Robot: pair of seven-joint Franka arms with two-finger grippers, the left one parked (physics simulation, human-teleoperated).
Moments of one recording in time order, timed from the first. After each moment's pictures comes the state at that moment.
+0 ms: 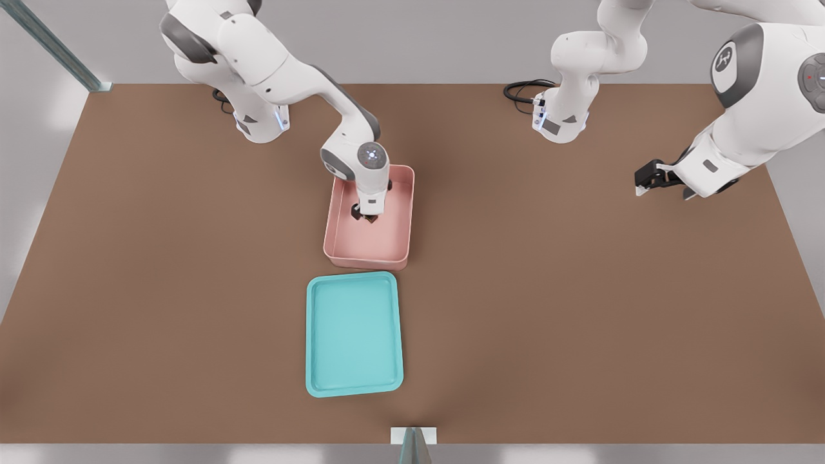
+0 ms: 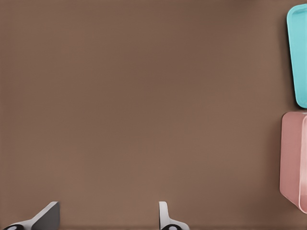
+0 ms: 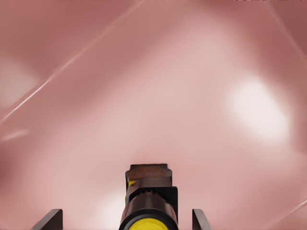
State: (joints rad) arm 0.46 0.42 0.40 -2.18 -0.26 2.44 0.22
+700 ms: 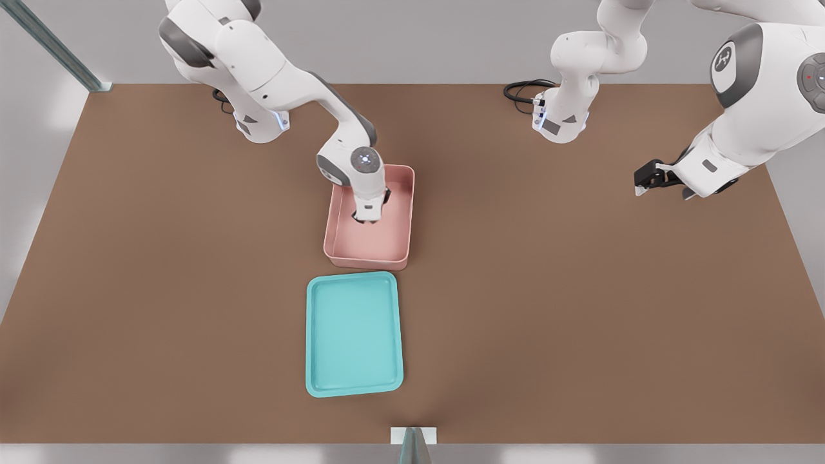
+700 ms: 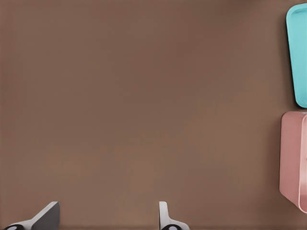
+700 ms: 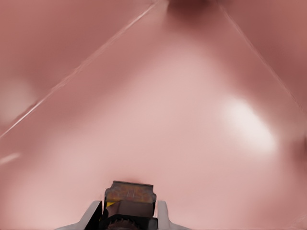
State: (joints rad) arm 0.42 0.42 0.40 -2.16 -0.28 2.50 0.22
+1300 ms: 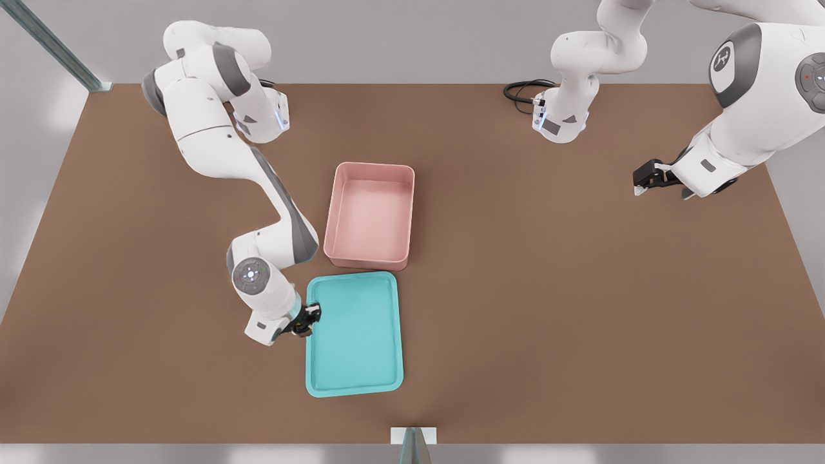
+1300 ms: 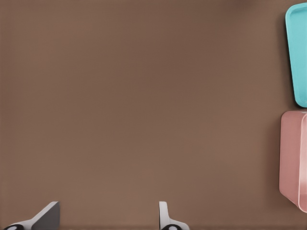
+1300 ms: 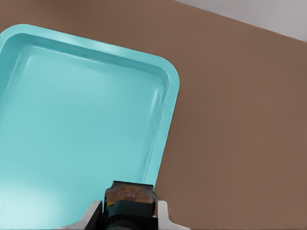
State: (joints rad) arm 0.22 0.80 0.17 -1.32 -0.14 2.24 0.04
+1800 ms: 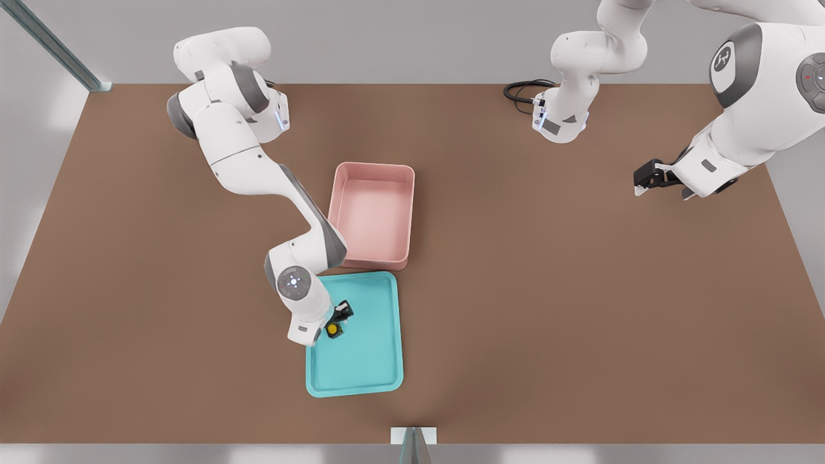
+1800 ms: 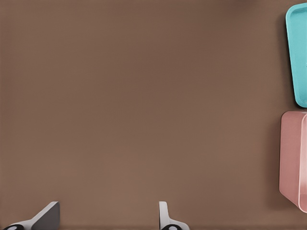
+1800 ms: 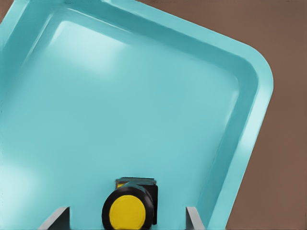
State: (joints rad) arm 0.28 0.85 0.17 -1.32 -0.16 2.29 -0.01
